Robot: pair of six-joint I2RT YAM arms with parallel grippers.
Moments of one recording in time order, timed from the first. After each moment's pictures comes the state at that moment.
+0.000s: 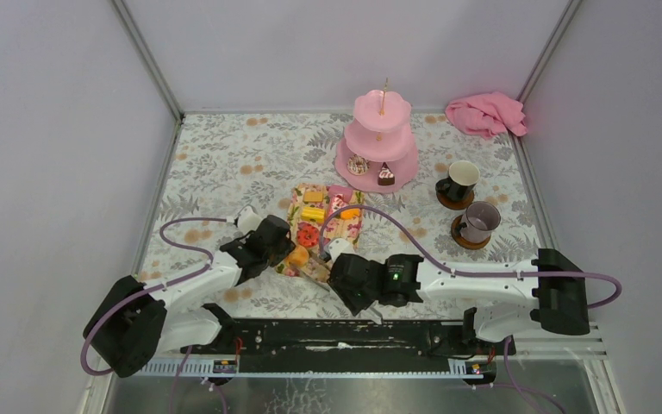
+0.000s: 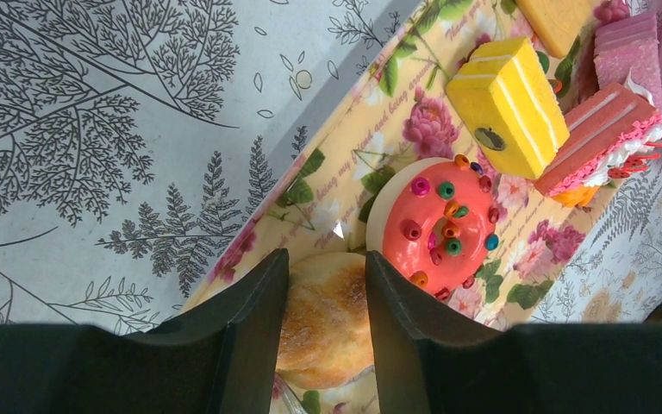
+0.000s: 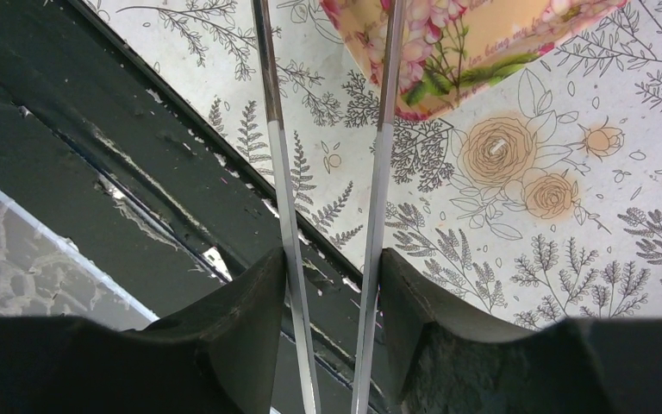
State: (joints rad) left arm -0.65 1.16 0.47 -0.24 -0.35 -1.27; right arm 1.34 1.37 0.93 -0.64 0.20 0.51
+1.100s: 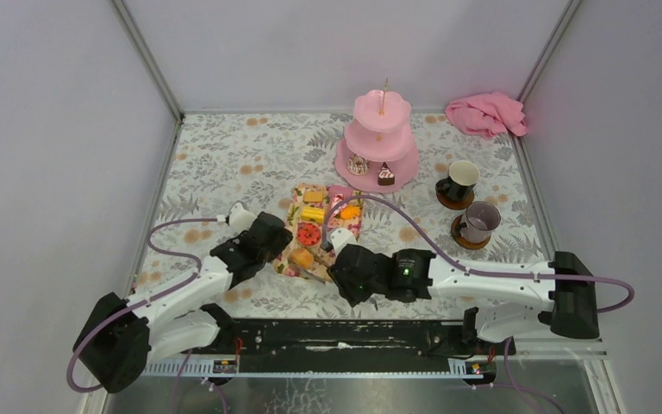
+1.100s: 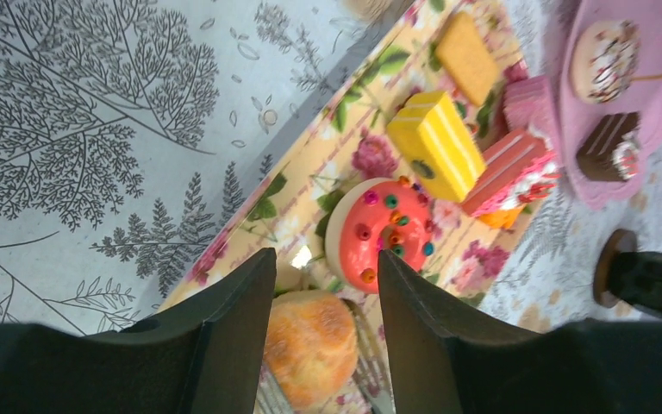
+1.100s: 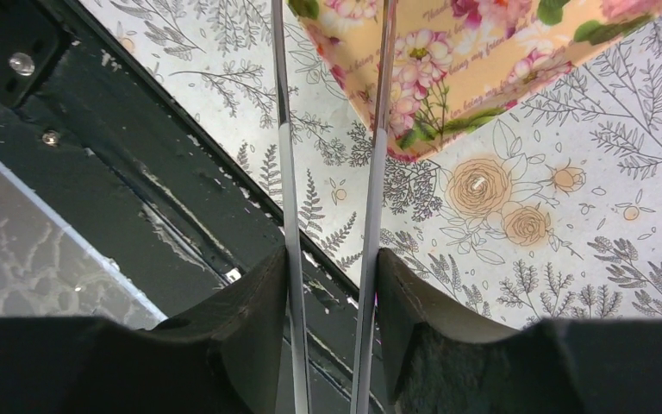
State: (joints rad) left arm -0.65 1.06 0.48 -0.28 -0.42 -1.30; right arm 1.32 1.32 0.97 -0.61 0.21 0.48
